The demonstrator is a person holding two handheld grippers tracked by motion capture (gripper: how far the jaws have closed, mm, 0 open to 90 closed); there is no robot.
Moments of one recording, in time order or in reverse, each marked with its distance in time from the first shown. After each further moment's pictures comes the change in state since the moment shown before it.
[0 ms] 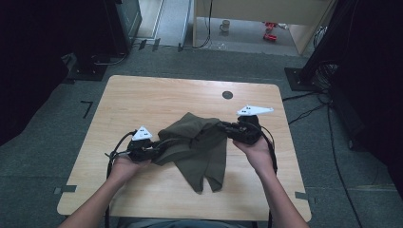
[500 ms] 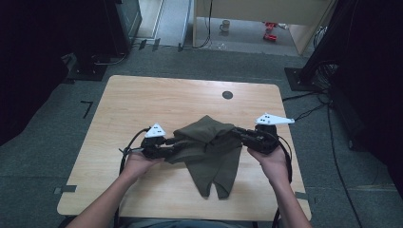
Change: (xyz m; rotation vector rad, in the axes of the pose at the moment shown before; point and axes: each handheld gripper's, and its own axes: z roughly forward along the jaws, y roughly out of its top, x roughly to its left) left arm -0.016 0.023 0.008 -0.052 -0.084 0.016; right arm -0.003 -0.018 -0.039 -0.044 -0.037 0.025
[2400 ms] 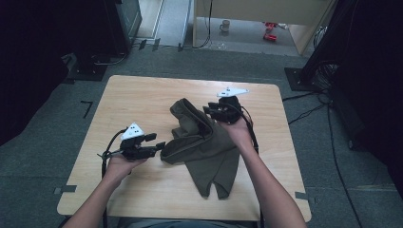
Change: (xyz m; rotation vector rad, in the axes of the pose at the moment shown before) left arm 0.018 -0.017 -0.040 -0.078 0.081 -0.038; right arm -0.013 0.054 0.117 0.034 -0.030 -0.127
